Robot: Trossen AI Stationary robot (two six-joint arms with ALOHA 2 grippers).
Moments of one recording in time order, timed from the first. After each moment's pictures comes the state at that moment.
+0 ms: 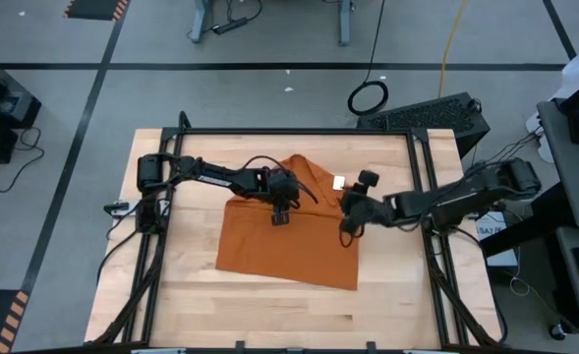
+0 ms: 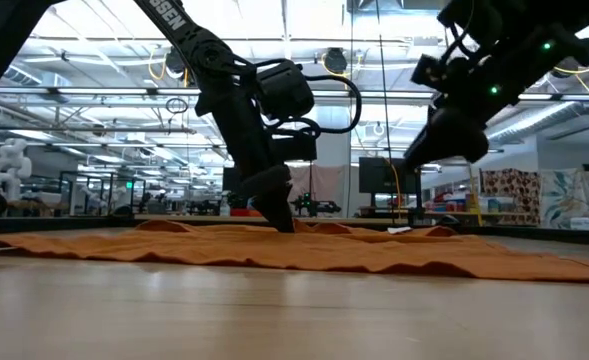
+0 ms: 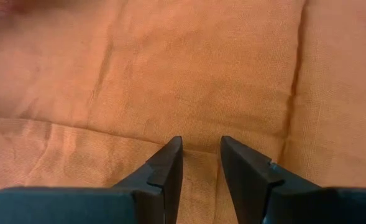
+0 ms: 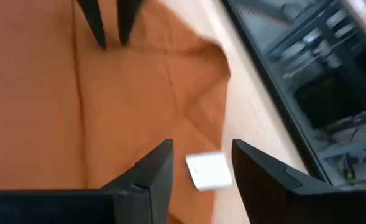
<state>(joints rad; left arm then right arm) 0.18 1.95 1.17 -0.26 -0.06 0.14 0.11 1.27 0.60 -0.17 0.69 0.03</state>
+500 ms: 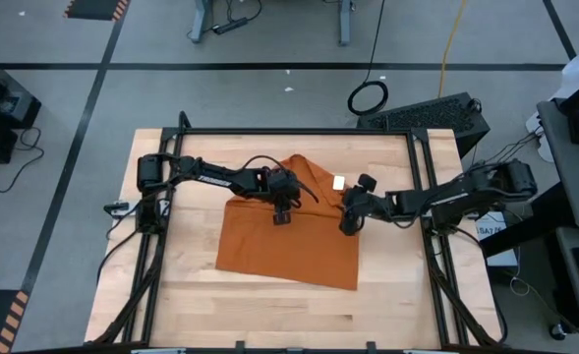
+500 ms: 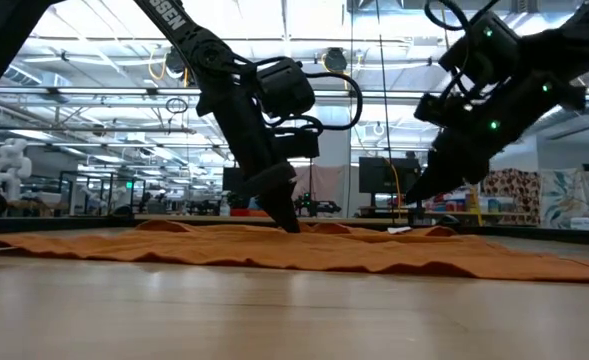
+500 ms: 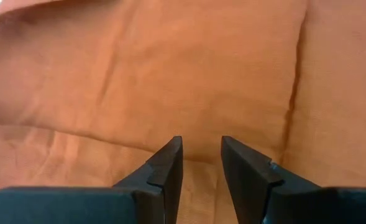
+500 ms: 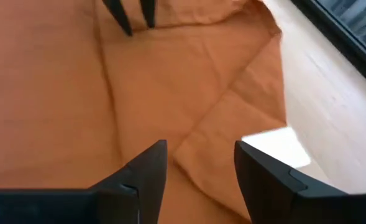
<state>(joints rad) 0.18 1.95 1.17 -0.24 -0.06 0.12 0.01 1.33 0.43 0.14 0.46 0.19</state>
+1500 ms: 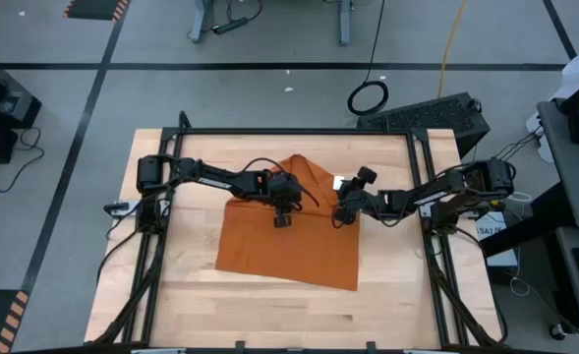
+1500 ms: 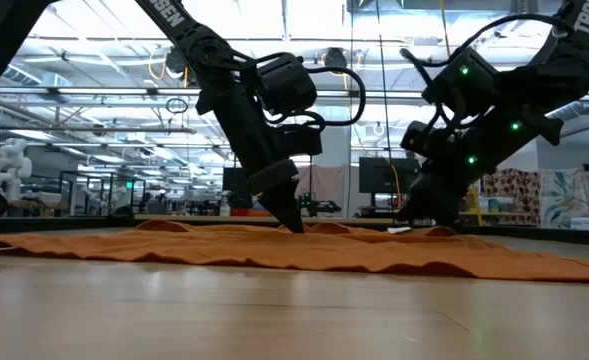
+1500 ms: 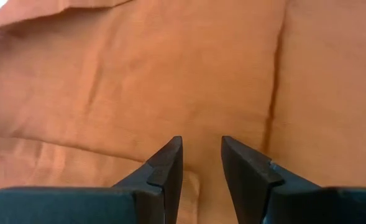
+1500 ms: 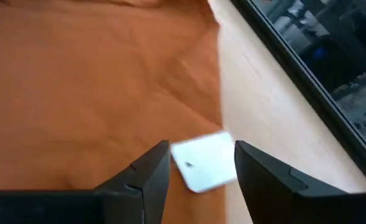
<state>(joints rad) 0.15 1.95 1.17 -0.22 -0.06 0.12 -0.06 1.53 0.41 0.37 0.65 0.03</state>
